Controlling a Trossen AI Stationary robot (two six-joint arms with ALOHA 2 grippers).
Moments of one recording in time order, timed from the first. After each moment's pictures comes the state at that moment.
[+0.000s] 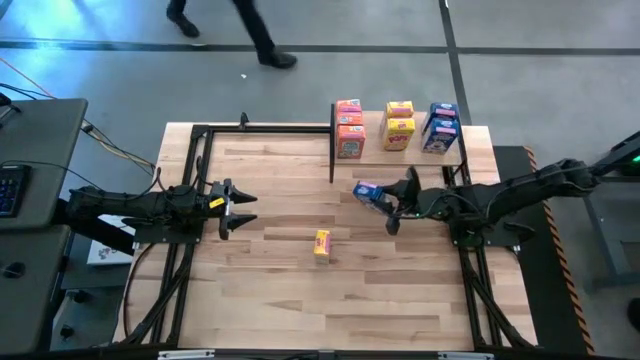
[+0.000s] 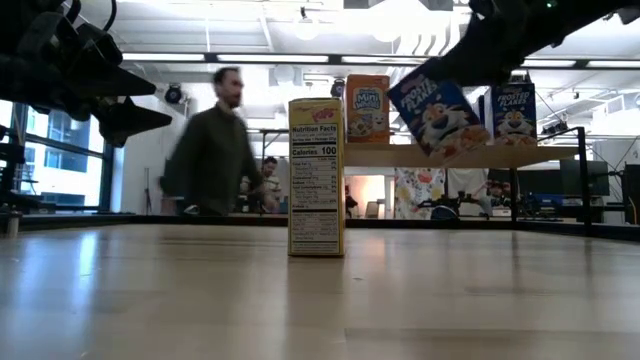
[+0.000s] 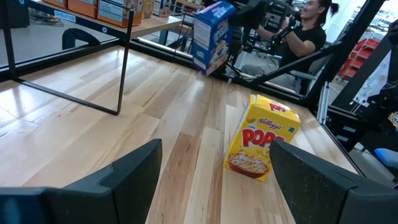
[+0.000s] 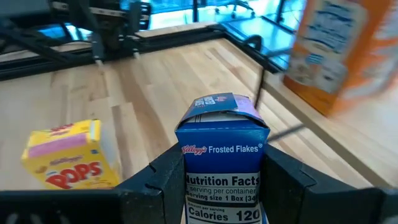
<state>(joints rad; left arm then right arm) -0.05 0.15 0.02 0.00 -0.14 -0.30 0.19 0.96 0.57 -0.04 0.54 0.25</state>
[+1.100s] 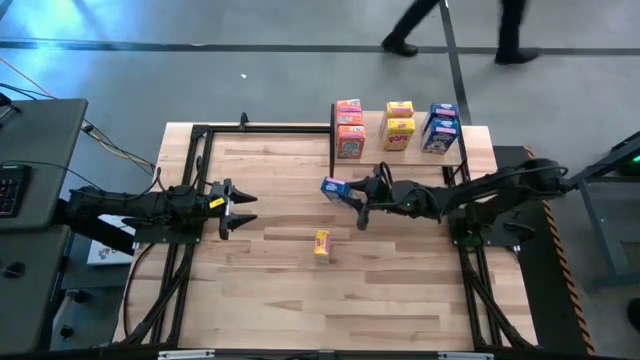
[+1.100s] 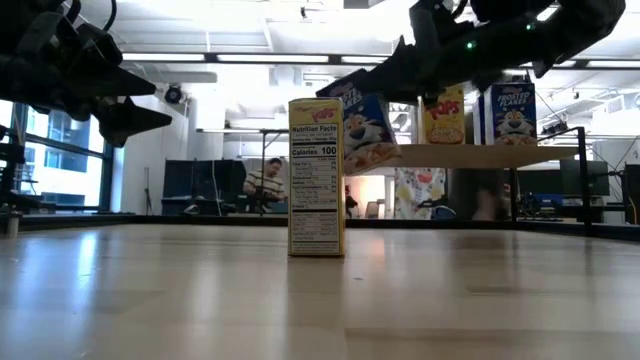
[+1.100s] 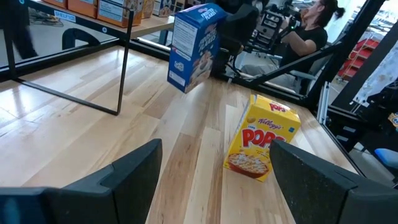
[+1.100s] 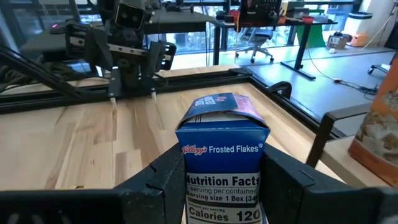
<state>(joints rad) -0.05 0.15 0.02 0.00 -0.14 -0.30 0.03 1.38 0.57 0.64 0.32 0.04</state>
